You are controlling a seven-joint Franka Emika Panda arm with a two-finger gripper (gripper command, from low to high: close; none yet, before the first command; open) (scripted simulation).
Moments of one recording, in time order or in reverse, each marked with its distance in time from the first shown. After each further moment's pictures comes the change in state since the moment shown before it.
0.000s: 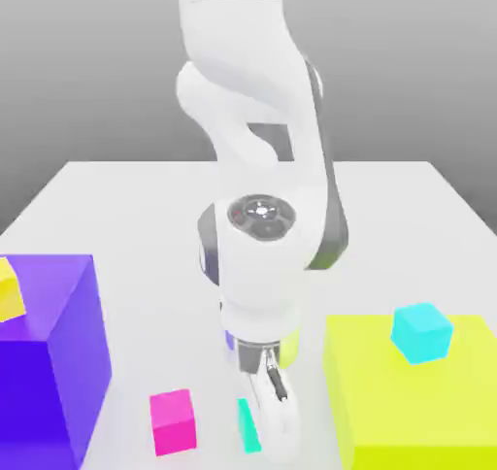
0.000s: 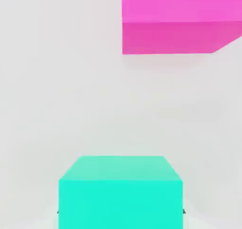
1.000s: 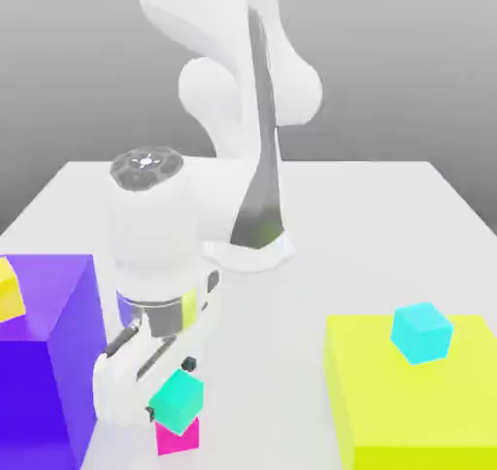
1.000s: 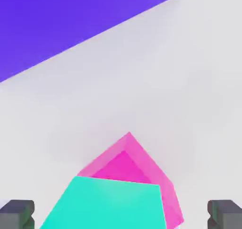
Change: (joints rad) arm -0.136 -0.210 -0.066 0.001 0.206 -0.203 0.304
